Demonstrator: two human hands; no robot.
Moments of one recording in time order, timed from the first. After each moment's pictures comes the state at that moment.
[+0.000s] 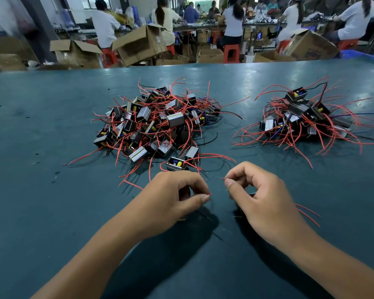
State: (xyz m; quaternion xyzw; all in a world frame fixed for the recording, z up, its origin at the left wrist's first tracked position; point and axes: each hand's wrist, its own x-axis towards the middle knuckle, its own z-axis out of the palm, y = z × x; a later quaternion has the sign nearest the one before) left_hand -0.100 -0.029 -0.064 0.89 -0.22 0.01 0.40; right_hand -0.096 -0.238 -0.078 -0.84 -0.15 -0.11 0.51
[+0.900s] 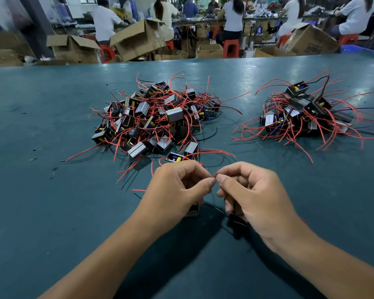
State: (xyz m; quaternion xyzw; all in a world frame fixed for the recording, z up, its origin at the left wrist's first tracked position) left_hand -0.096 -0.049 -0.080 0.80 -0.14 0.05 0.57; right_hand -0.100 -0.221 -0.076 -0.69 -0.07 0.01 0.72
